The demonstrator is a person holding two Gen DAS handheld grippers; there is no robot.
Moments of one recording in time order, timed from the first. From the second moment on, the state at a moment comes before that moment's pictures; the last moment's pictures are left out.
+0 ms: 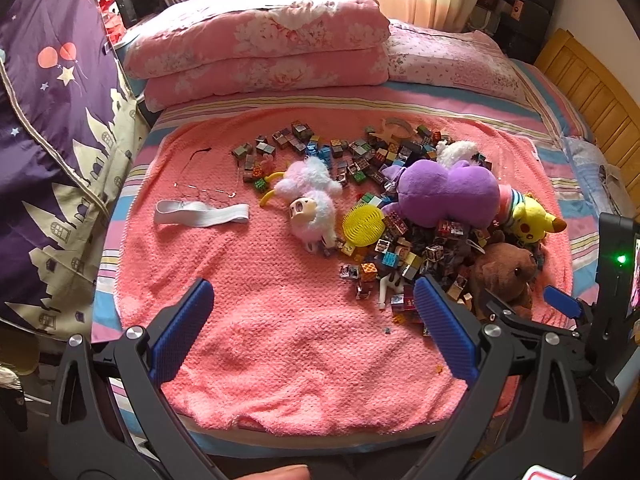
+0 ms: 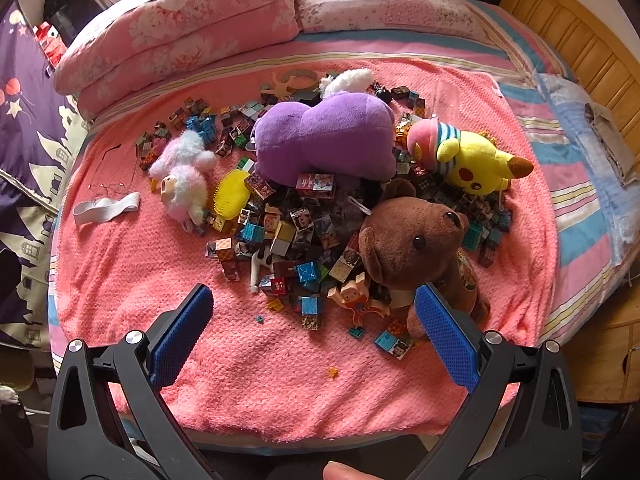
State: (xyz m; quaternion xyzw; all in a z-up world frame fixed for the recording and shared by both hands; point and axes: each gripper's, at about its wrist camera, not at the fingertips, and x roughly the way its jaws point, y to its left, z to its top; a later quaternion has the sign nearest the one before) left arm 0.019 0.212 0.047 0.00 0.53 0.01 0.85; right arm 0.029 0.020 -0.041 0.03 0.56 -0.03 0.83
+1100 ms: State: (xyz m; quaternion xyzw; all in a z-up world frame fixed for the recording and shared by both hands) left arm 0.032 0.189 0.021 0.05 0.54 -0.01 0.84; right arm 0.031 -0.027 -0.064 0.06 0.57 -0.05 0.82
